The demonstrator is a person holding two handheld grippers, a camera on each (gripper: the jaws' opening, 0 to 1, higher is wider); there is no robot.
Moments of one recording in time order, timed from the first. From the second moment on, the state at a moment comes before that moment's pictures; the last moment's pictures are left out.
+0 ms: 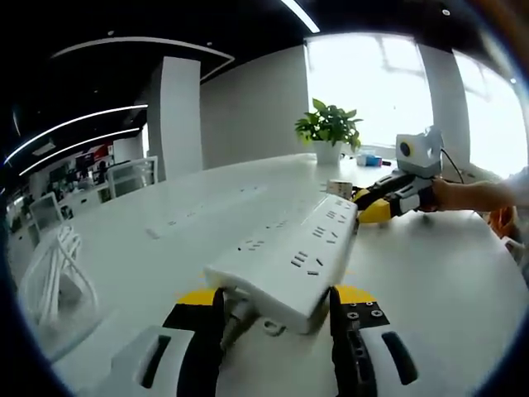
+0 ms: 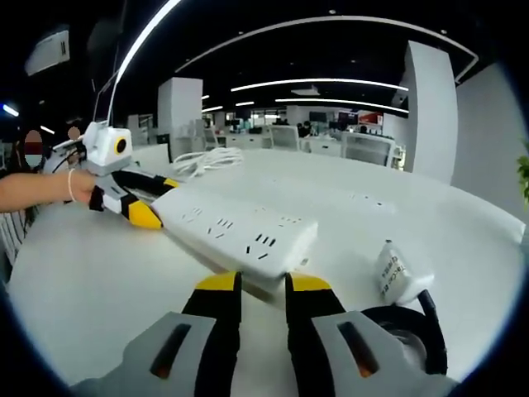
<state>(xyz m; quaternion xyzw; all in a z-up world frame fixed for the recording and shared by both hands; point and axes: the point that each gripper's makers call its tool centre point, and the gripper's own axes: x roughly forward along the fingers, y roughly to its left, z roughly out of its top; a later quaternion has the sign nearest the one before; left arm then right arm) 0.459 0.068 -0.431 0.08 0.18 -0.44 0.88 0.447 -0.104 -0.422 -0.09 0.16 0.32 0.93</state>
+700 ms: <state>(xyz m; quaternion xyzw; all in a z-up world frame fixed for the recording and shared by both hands) 0.462 0.076 -0.428 0.06 0.17 -0.40 0.90 0.445 -0.101 -0.421 -0.08 0.14 0.33 0.93</state>
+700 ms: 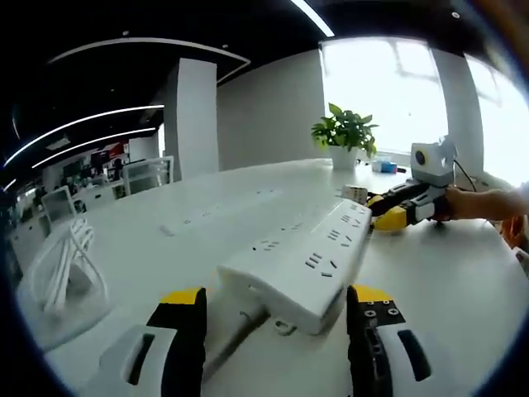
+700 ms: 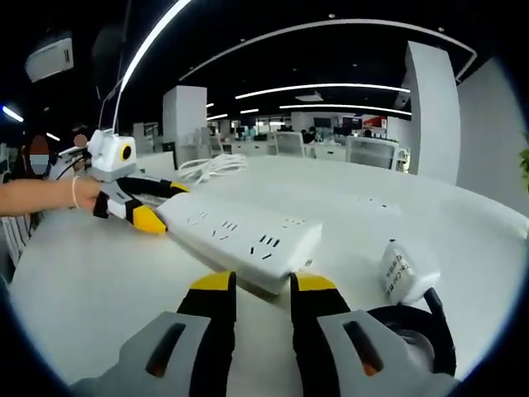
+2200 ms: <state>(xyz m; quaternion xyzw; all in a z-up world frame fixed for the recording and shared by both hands) 0.393 0.060 -0.385 0.01 0.09 -0.42 0.91 0.427 -0.088 -0.387 -0.07 0.04 0.36 0.93</state>
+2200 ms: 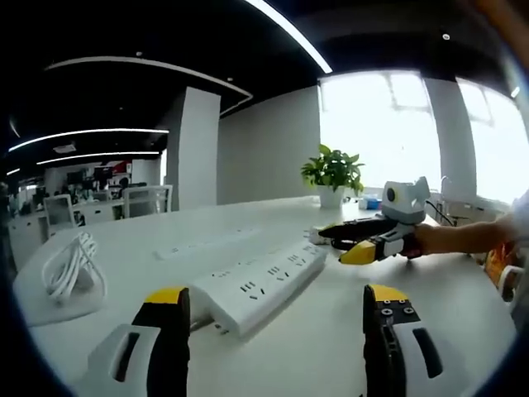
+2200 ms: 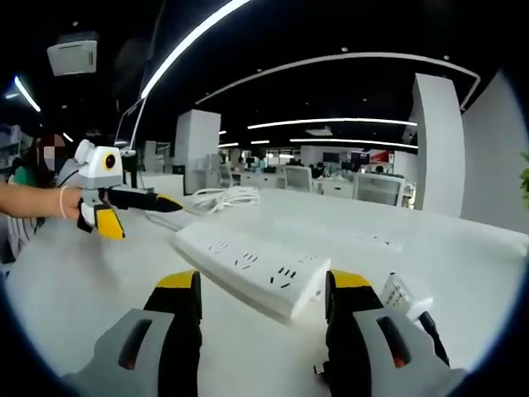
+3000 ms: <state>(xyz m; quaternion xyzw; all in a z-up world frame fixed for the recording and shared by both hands) 0.364 0.049 -0.356 0.00 0.04 -0.41 0.91 0.386 -0.067 -0.361 -0.07 0.01 0.42 0.90</state>
